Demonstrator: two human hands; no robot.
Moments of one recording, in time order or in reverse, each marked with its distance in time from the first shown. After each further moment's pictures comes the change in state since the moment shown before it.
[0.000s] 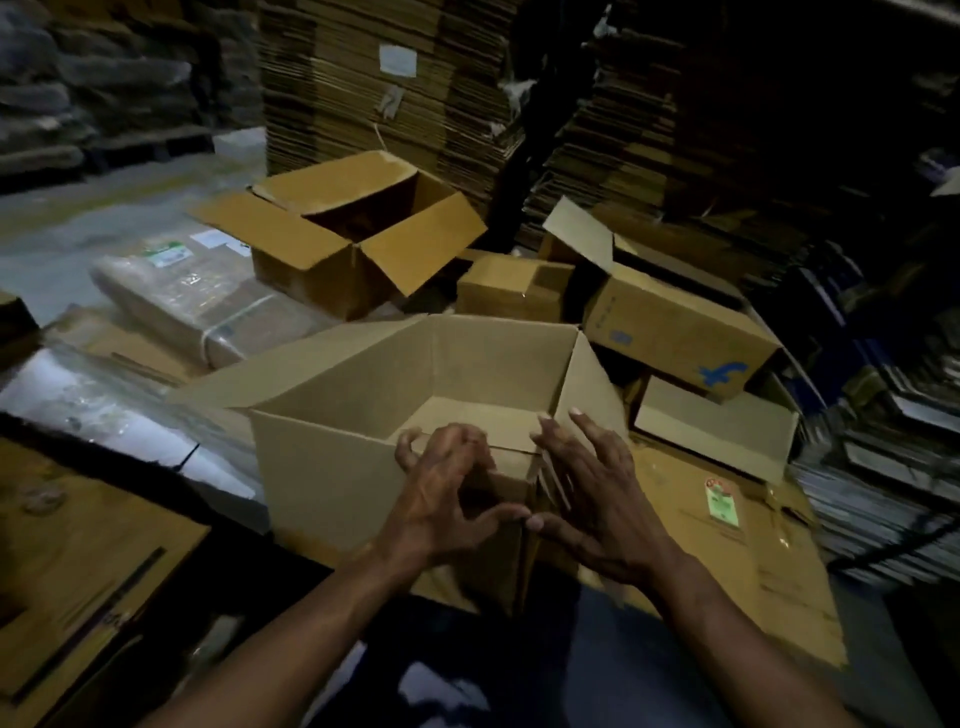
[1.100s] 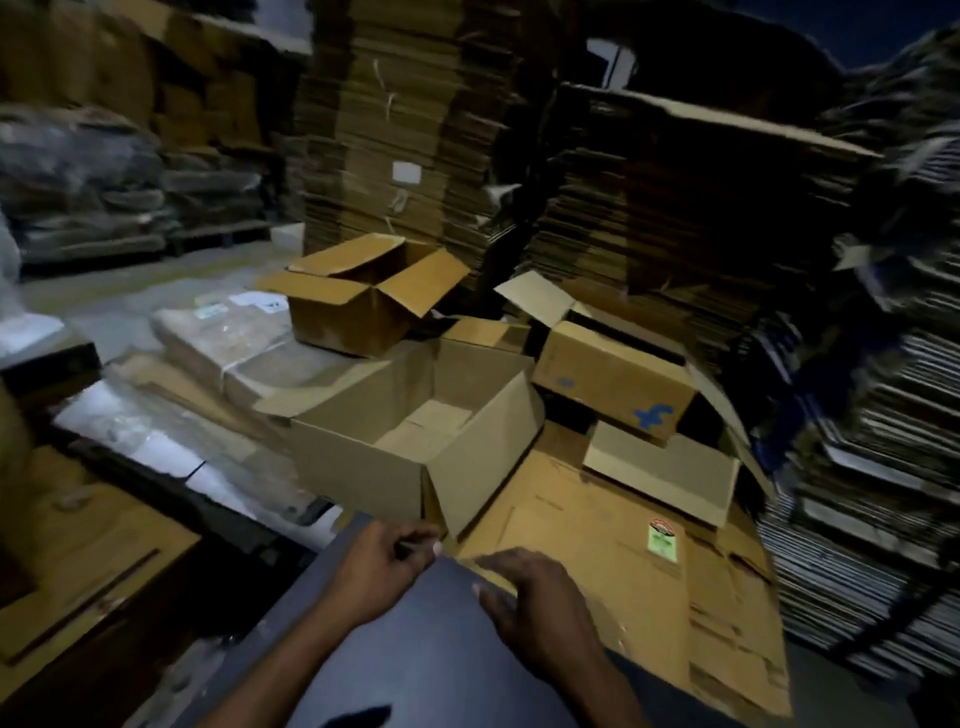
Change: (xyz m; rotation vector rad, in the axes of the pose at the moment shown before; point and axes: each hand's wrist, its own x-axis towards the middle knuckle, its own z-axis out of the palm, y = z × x) left_hand -0.087 0.112 0.040 -0.163 -0.091 -0.435; right_hand -0.156 -0.022 -0.041 0.235 -0.136 0.265
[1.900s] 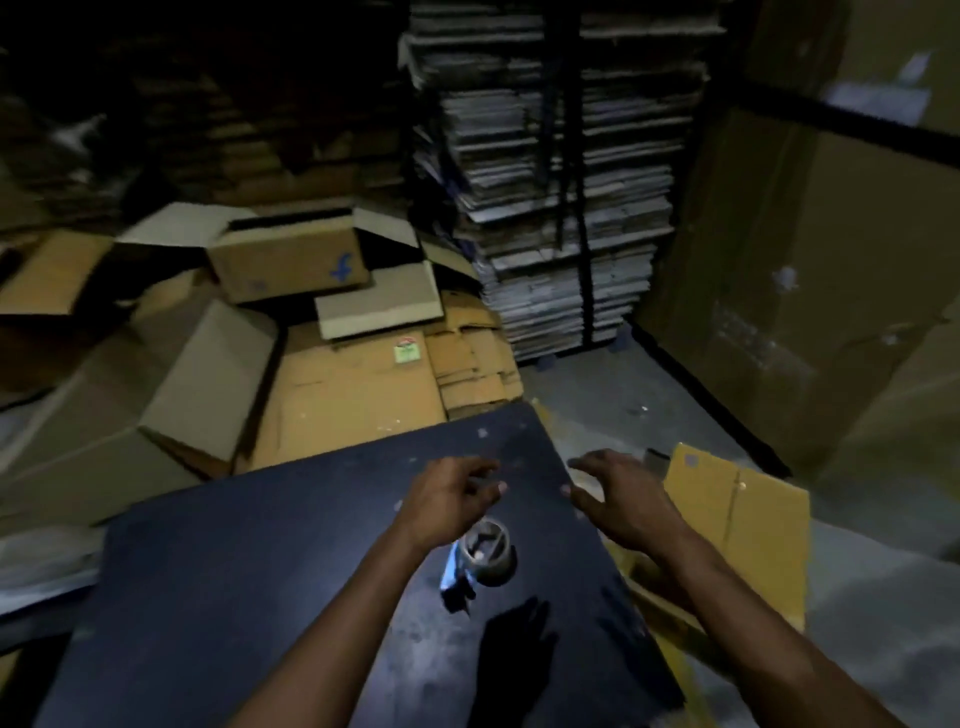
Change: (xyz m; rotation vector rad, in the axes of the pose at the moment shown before) left_hand -0.250 0.259 0.305 0.232 -0.743 0.444; right_hand -0.508 0.179 -0.093 -0.016 0.298 0.685
